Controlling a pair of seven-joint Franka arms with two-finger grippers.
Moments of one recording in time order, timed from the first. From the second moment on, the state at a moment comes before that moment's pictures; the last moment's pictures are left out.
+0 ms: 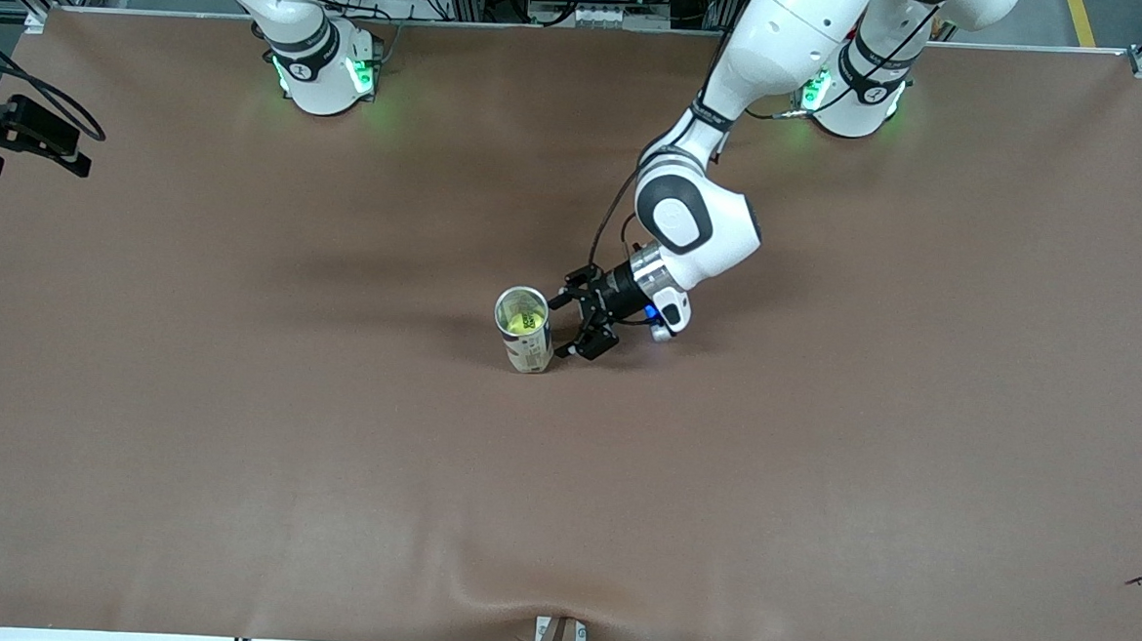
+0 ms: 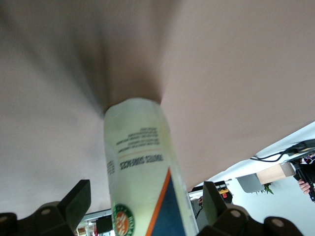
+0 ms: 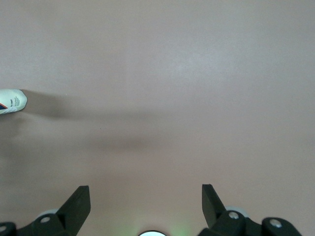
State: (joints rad) left arm -0.79 0.64 0.02 -1.79 -2.10 2.73 -0.47; right arm 0.00 -0.06 -0.06 -1.56 0.03 1.45 -0.08
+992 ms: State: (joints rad) left arm -0.53 0.58 0.03 -1.81 -1.42 2.48 -0.67; right arm 0.01 -0.06 -0.15 -1.56 0.03 1.37 -0.08
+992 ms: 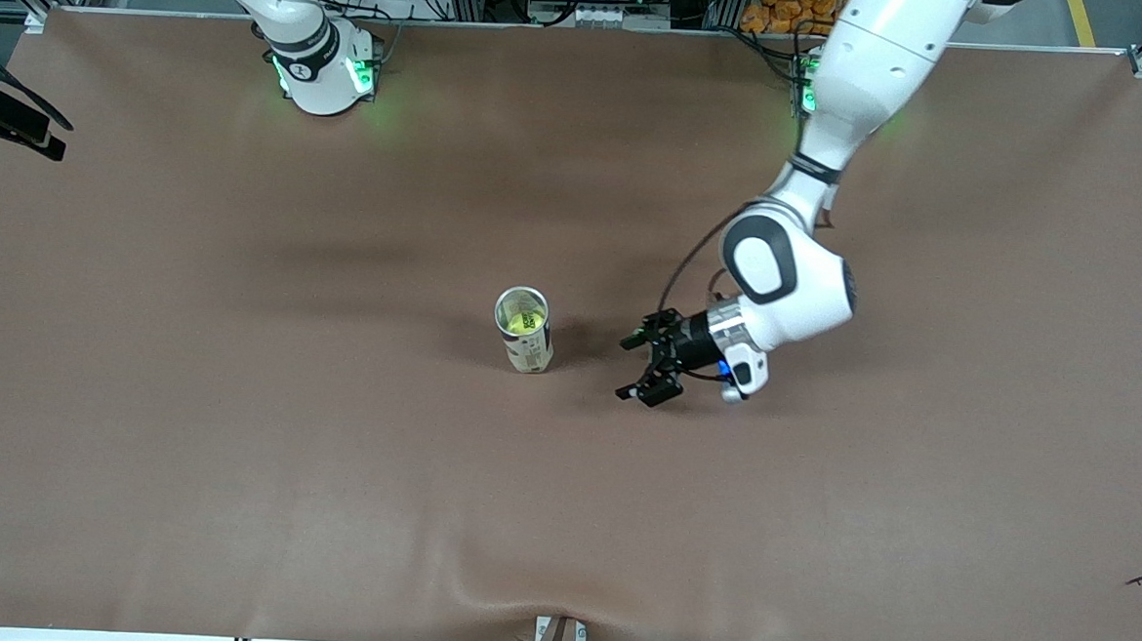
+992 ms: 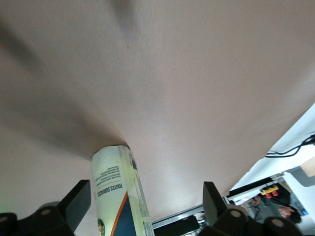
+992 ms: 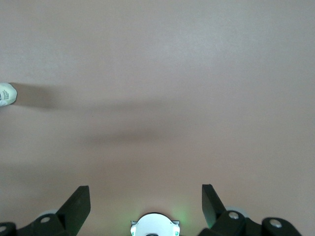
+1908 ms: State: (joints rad) left arm -0.29 0.54 0.03 -1.76 -0.65 2.34 -0.72; right arm 0.02 -0.06 -0.15 -1.56 0.03 1.38 -0.14
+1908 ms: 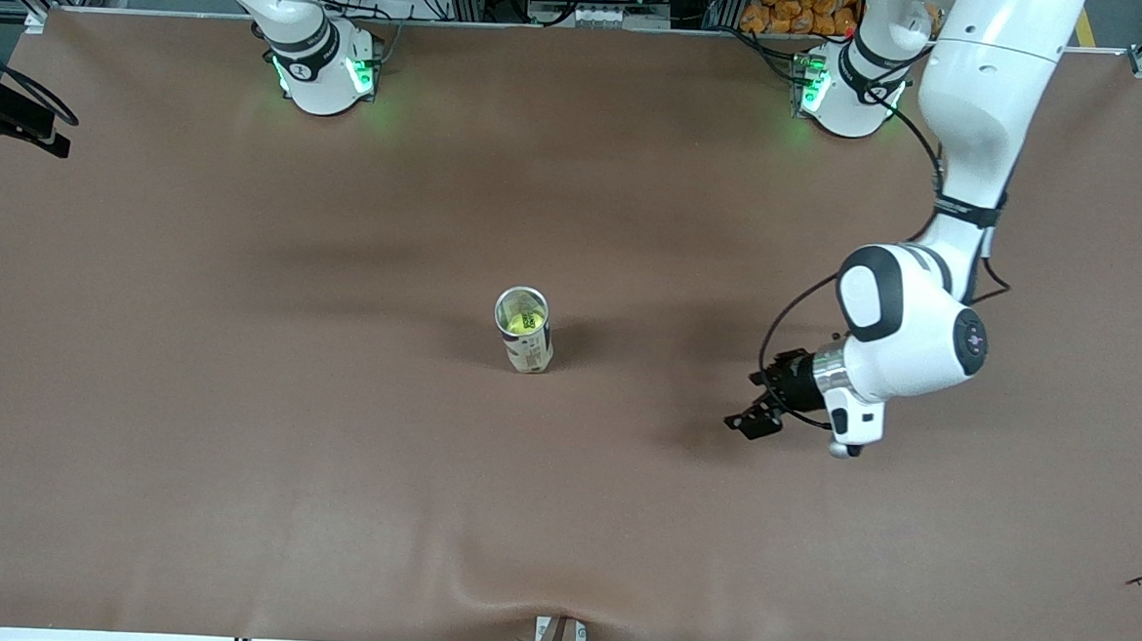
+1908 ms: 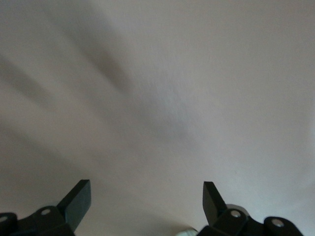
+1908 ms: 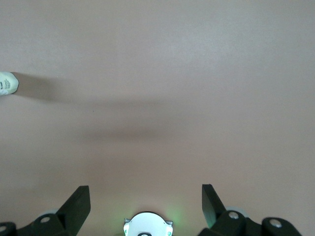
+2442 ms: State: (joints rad) left arm -0.08 0.51 0.03 -1.66 -0.37 2.12 -0.51; right arm 0.02 -0.05 -0.16 -1.56 0.00 1.42 -0.07
